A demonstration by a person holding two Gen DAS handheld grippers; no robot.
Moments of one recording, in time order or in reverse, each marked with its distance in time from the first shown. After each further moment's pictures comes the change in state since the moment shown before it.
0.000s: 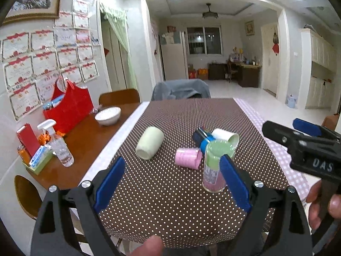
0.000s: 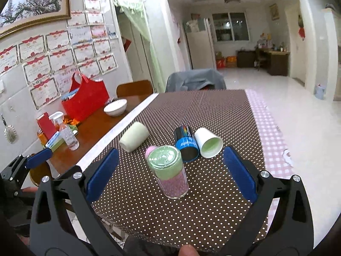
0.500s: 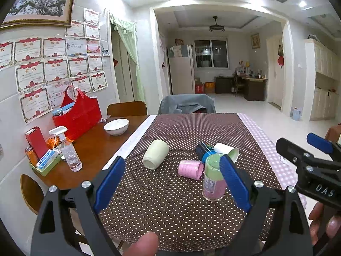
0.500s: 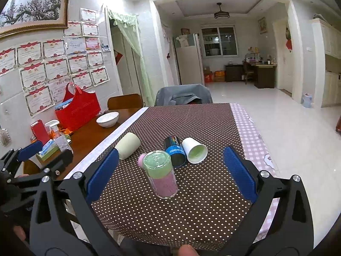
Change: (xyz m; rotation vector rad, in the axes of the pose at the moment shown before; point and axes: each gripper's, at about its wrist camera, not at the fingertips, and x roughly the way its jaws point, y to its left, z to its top) left arm -0.036 0.000 0.005 -0.038 -0.087 0.038; right arm -0.042 0.005 -0.010 -0.007 -0.088 -0.091
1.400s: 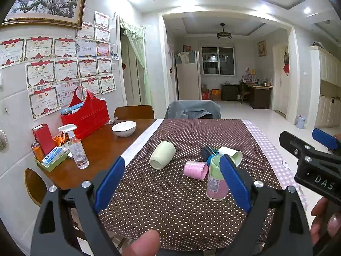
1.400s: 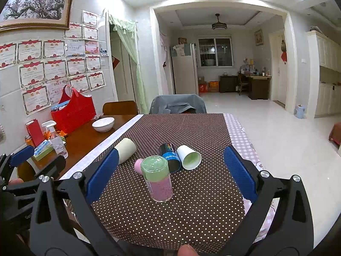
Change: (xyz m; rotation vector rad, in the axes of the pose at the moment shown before) left arm -0.022 0.009 -0.013 -0.029 -0.041 0.038; right arm -0.021 0.013 -0.001 -0.035 -0.059 -0.035
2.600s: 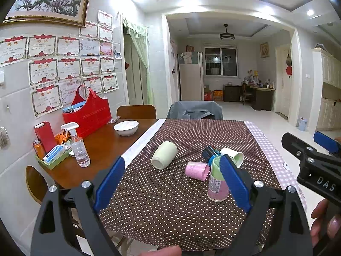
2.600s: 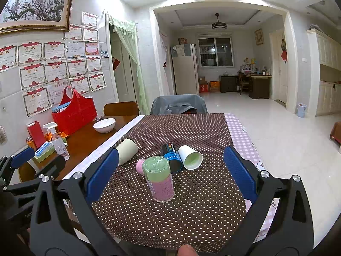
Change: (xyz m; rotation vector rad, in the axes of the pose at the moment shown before) left arm -0.002 -0.004 0.002 -0.015 0.003 0.015; right arm -0.003 0.003 0.001 0.007 -0.002 0.004
